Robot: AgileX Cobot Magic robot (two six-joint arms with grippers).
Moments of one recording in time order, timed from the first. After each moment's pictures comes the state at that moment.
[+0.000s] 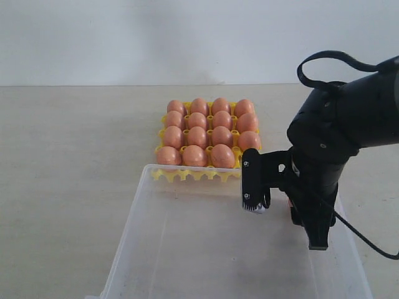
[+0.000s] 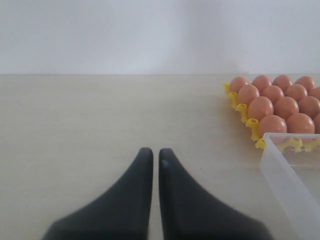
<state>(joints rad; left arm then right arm) -0.07 0.00 0.00 -0.24 0.28 0.20 0.46 1.76 -0.93 -0.45 0.70 -0.55</state>
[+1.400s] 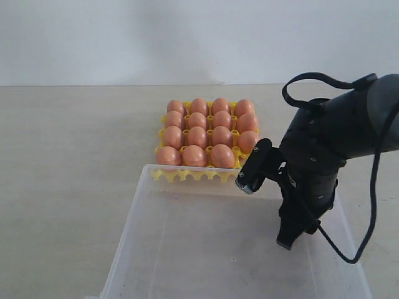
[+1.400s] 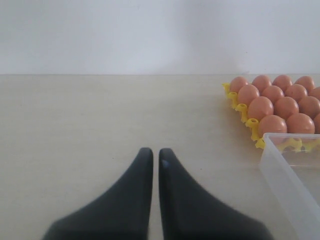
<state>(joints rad) -0.07 0.00 0.00 -0.24 0.28 0.20 0.46 1.84 -0.92 -0.51 0.68 0.02</state>
